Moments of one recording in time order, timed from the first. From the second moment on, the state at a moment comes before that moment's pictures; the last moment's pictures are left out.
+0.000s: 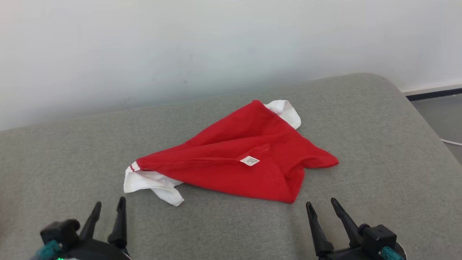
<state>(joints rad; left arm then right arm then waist) -0.35 0.40 -0.52 0.34 -0.90 0.19 -0.26 -0.05 -0.12 0.34 0.22 0.22 0.13 -0.26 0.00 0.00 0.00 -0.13</state>
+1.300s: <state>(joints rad) -0.06 0.14 -0.36 0.09 -0.41 0.18 -0.26 -0.38 -0.17 0.28 0.83 0.36 0.13 -0.26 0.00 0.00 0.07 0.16</state>
